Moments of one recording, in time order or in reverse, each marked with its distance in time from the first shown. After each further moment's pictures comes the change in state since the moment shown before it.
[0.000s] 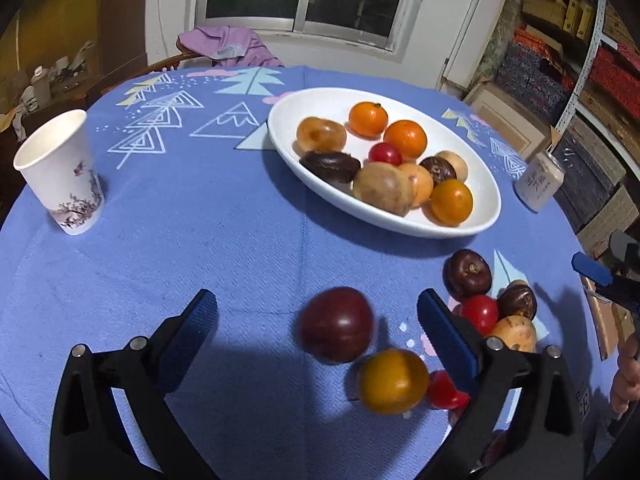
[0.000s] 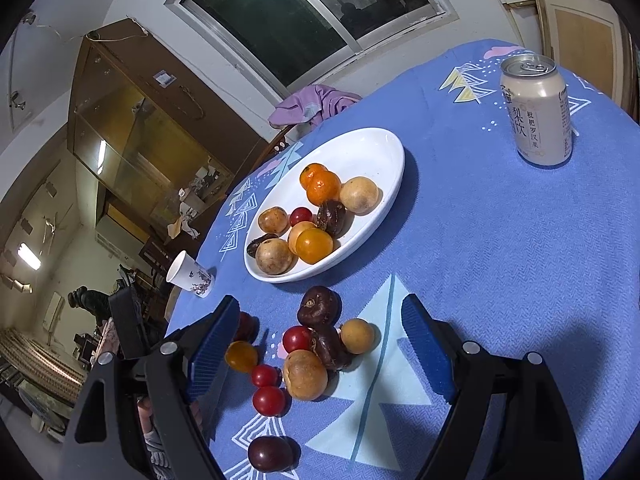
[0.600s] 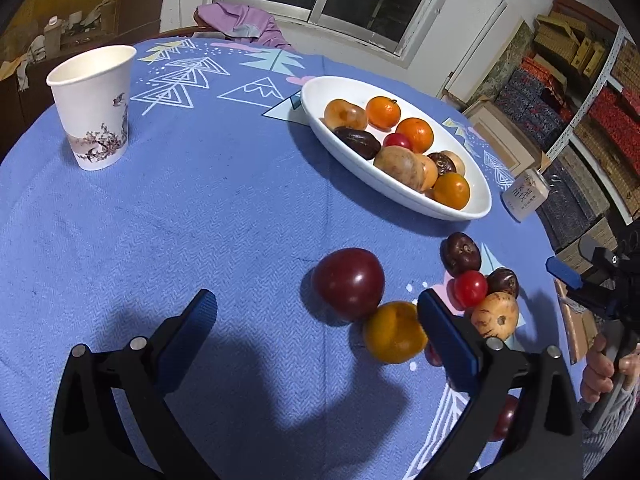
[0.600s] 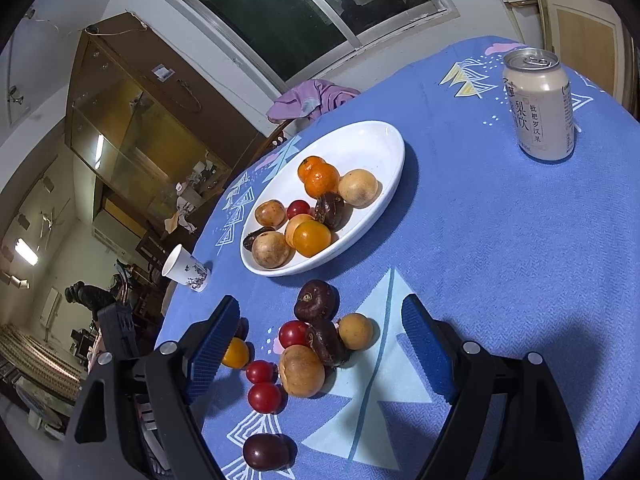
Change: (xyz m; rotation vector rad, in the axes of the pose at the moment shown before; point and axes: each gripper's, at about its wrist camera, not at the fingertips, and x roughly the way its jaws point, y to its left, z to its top) left arm -0.017 0.035 -0.027 -0.133 0.024 -0.099; right arm 0.006 0.002 -0.003 -0.010 0.020 -0.013
